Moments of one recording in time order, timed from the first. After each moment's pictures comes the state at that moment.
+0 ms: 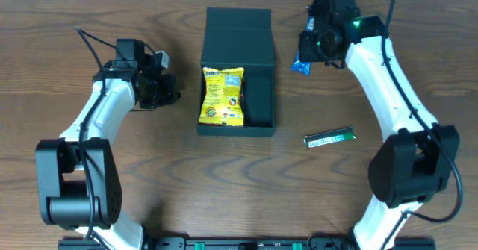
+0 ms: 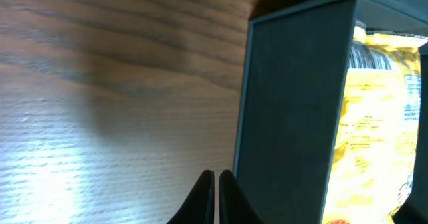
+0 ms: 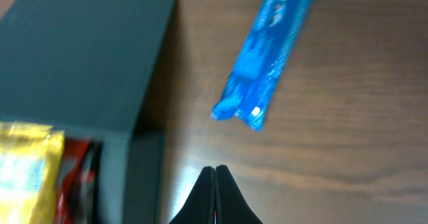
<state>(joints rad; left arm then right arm) -0.01 1.79 1.17 -0.60 0.45 -0.21 0.17 1.96 1.73 -0.85 -0.07 0.21</state>
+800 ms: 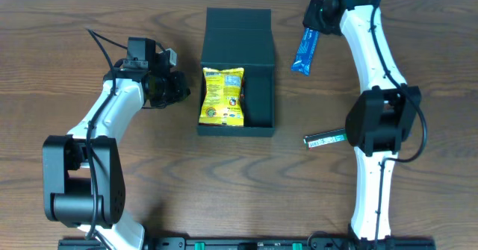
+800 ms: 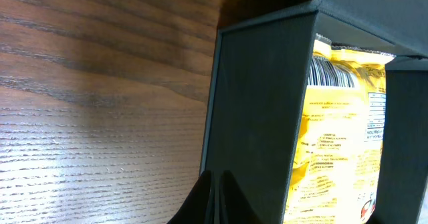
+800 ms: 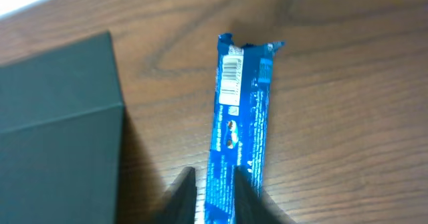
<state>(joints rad) -0.06 1.80 1.17 -0.55 0.46 -0.32 0.12 2.45 2.37 -1.02 -0.02 0.43</state>
